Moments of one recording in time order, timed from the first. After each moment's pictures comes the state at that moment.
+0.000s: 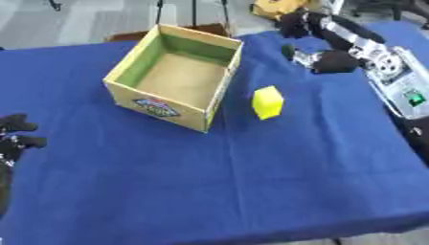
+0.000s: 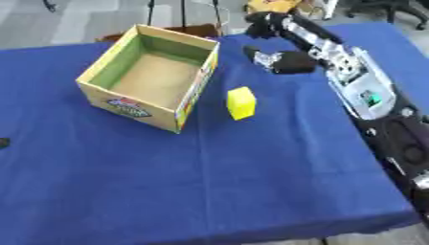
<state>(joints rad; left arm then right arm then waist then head) -0.19 0.23 -0.03 -1.73 0.21 -0.04 -0.05 -0.65 -0.67 0.18 -1.37 0.17 -0.23 0.38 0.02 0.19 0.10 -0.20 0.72</state>
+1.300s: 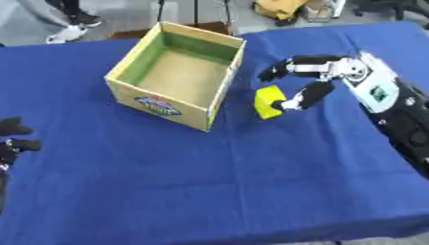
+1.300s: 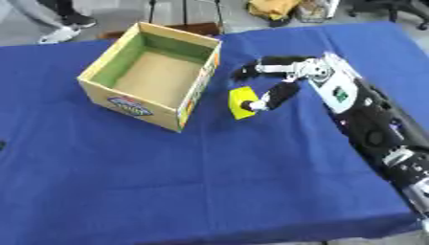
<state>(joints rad) -0.20 0.23 -0.03 -1.73 0.21 -0.04 -0.05 -0.76 -0.62 0.24 -1.09 0.45 -0.40 0.70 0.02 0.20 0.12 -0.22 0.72</state>
